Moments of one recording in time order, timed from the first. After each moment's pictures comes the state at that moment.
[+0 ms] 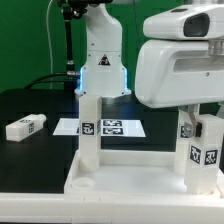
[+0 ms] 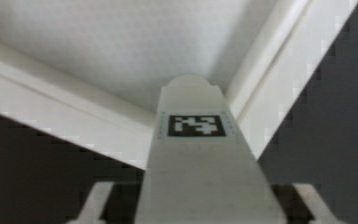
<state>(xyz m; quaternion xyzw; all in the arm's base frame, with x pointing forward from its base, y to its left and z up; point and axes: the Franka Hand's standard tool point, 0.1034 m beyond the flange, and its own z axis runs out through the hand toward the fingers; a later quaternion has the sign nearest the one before) 0.661 0.095 0.109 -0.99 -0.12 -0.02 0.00</state>
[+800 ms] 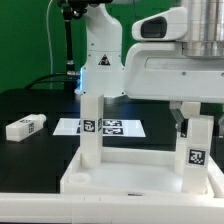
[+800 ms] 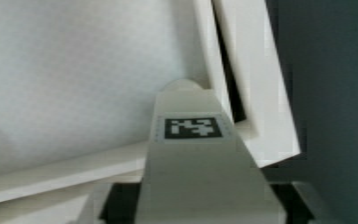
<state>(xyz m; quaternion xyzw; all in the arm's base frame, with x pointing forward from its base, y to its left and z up) 0.659 0.084 0.107 -0.97 0.23 -0.01 0.02</state>
